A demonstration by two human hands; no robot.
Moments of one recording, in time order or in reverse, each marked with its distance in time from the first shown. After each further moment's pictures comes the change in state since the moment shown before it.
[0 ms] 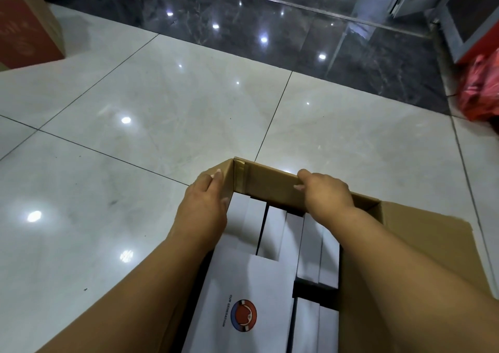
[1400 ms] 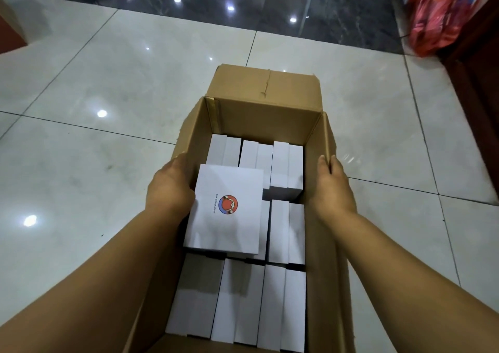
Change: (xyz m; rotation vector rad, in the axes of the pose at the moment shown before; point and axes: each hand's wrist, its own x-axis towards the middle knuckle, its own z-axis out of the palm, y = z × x) left_hand -0.119 0.000 -0.029 0.005 -0.038 -0.114; right_hand -0.198 0.023 0.058 0.360 0.075 0.403
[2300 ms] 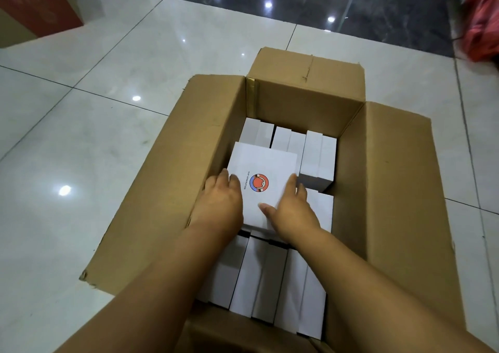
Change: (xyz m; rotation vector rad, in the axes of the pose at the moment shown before) left_hand -0.074 -0.009 0.030 0.368 -0.150 0.217; right_hand -0.059 -0.069 0.073 0.228 -0.345 -0.079
